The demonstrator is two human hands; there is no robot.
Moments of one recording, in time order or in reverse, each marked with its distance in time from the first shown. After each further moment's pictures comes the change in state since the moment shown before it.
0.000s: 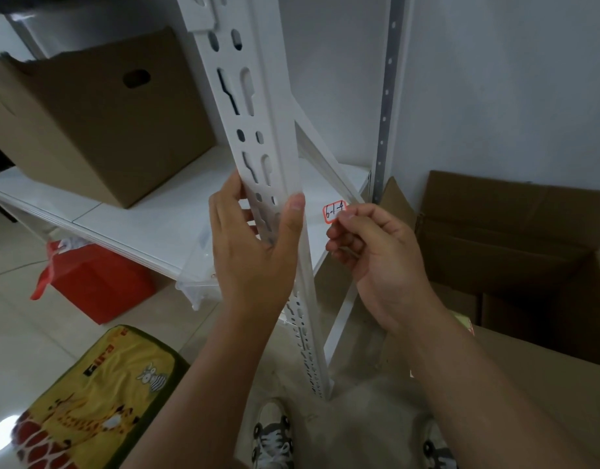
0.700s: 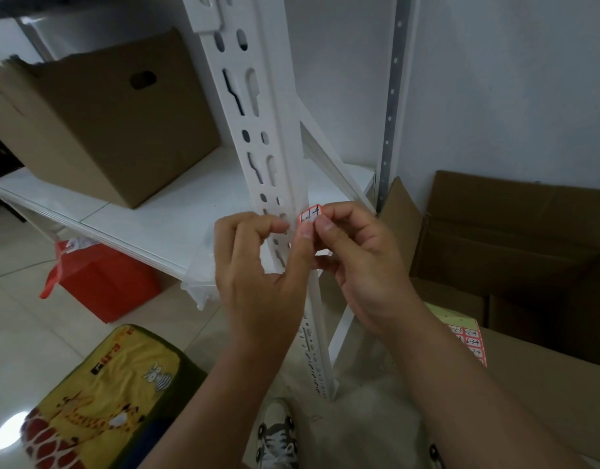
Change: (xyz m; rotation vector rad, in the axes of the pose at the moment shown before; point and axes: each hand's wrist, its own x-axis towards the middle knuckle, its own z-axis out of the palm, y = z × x) left_hand -0.020 0.001 -0.009 0.034 0.097 0.246; right_hand -0.003 0.011 0.013 -0.090 -0.222 -0.133
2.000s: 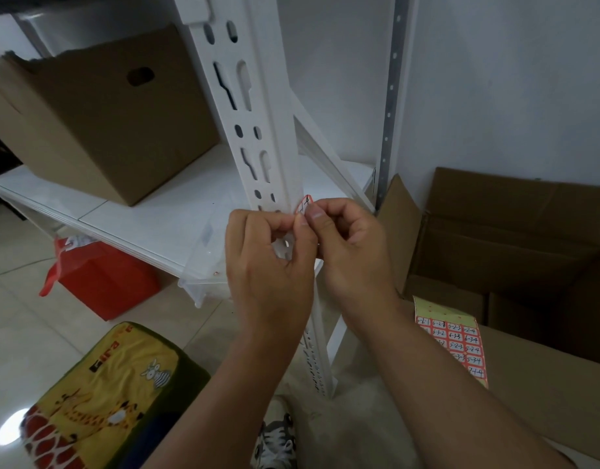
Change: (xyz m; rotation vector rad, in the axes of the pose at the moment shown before) left_hand -0.001 0.009 0.012 0.048 0.014 -0.051; right_hand 0.002 0.000 0.017 -0.124 0.207 -0.073
